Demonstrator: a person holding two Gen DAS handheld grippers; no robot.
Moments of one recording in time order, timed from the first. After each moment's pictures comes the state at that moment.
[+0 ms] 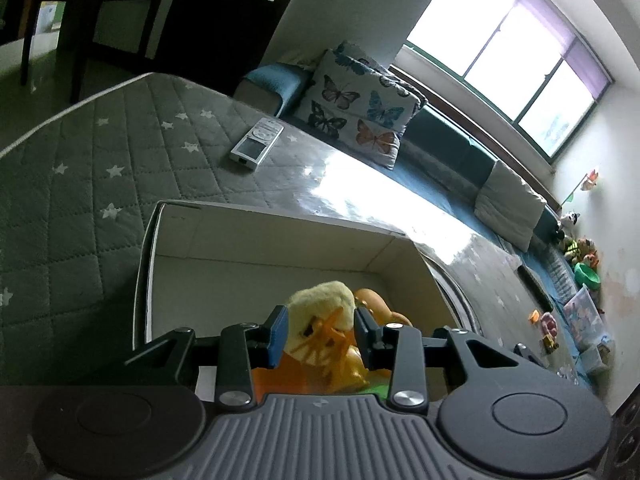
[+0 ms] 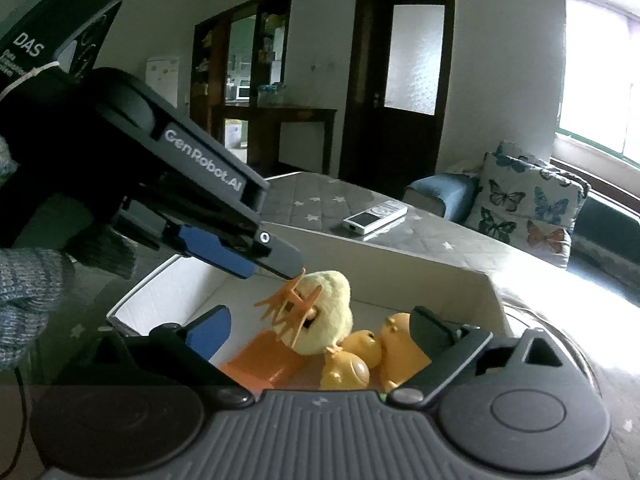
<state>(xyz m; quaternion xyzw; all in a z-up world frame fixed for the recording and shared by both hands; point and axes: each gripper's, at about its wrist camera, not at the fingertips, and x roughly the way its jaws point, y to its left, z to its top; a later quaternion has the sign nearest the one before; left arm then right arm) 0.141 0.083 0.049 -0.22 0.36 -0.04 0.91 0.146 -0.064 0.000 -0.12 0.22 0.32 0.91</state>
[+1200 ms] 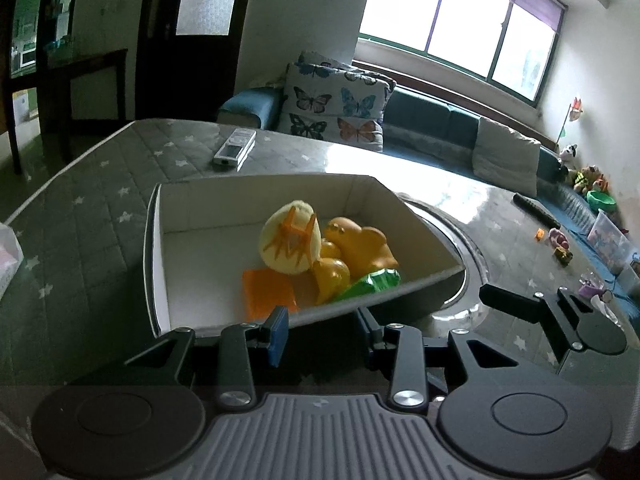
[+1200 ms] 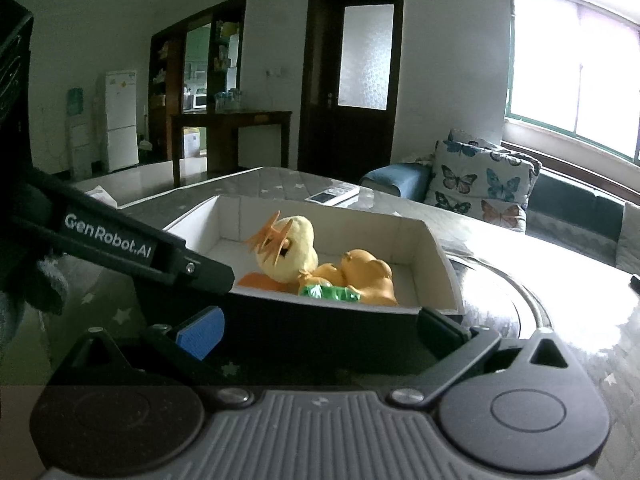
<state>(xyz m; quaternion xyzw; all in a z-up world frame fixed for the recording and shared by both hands) 0.052 0.019 0.040 -0.09 0.34 -0.04 0.93 0.050 -0.126 -0.003 -0.09 0.23 0.26 0.93</state>
